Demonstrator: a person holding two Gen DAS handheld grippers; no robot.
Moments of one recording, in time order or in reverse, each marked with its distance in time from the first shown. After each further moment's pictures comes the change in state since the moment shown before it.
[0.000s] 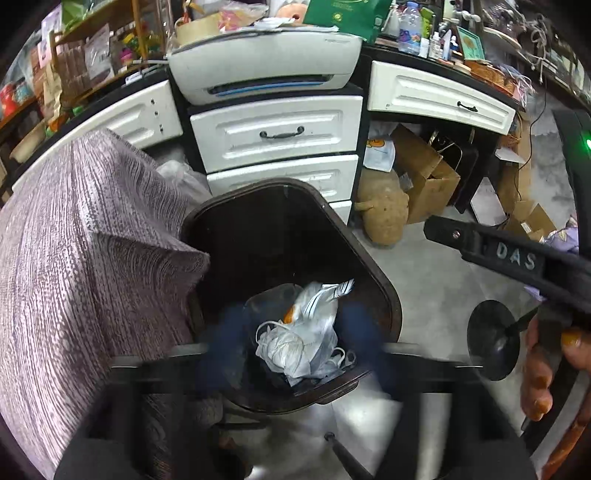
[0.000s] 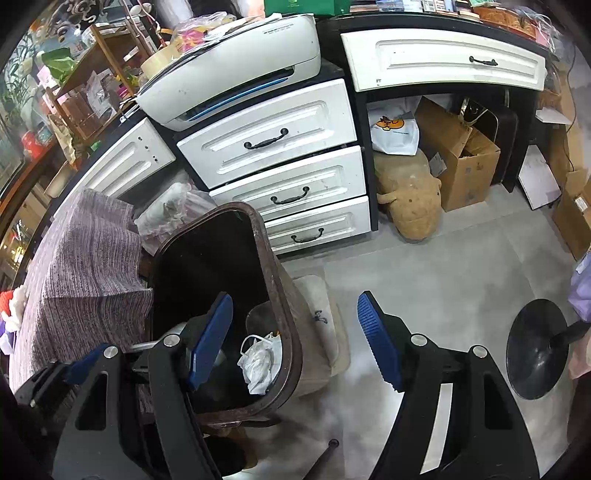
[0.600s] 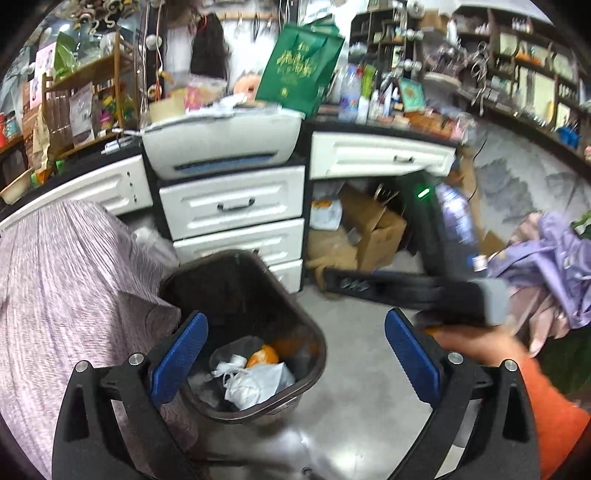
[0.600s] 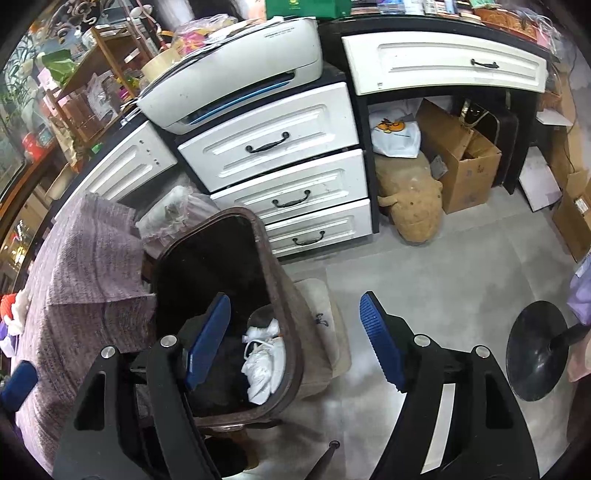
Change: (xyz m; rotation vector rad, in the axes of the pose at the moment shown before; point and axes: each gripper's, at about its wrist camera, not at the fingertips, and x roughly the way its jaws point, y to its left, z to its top) left arm -0.094 -0.023 -0.006 0.051 -0.258 -0.177; right arm -0.005 0.006 0.005 -0.007 0.002 0.016
